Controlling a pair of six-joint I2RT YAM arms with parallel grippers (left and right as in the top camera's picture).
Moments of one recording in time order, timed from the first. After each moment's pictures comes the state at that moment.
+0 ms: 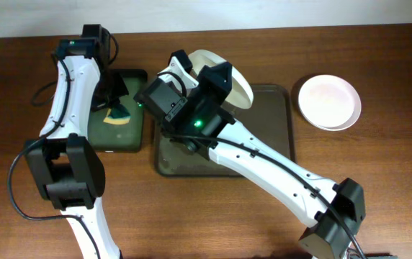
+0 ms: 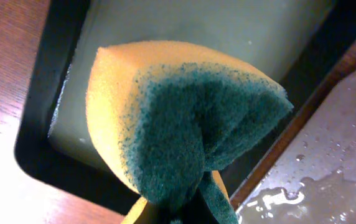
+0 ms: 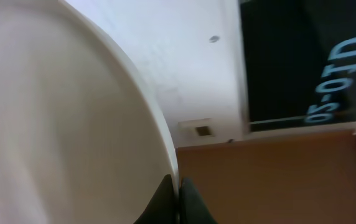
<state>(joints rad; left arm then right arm) 0.01 2.16 1.99 -1.31 -0.08 -0.40 0.89 1.91 1.87 -0.88 1.34 -0.40</state>
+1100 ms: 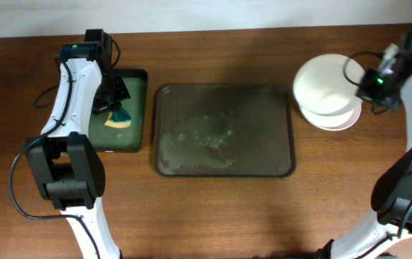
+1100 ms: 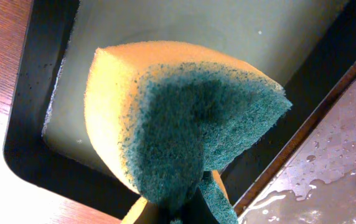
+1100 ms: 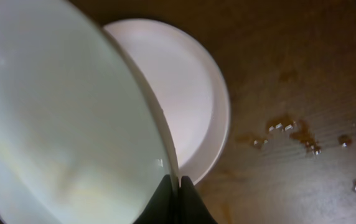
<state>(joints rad) 0.01 2.16 1.95 -1.29 -0.08 -0.40 -0.40 1.93 1.68 -0.96 -0.15 0.10</state>
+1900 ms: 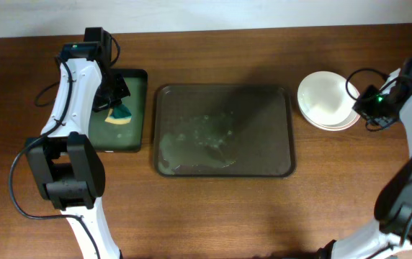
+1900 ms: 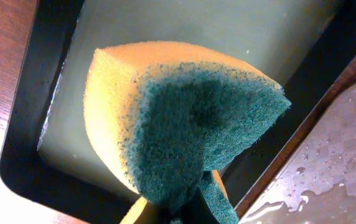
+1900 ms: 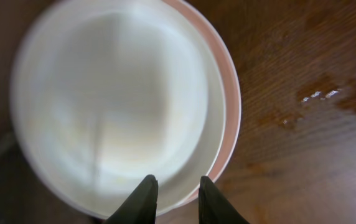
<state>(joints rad) 0.01 2.16 1.95 -1.24 -0.08 -0.40 -0.44 1.84 1.43 -0.79 -0.25 0.27</state>
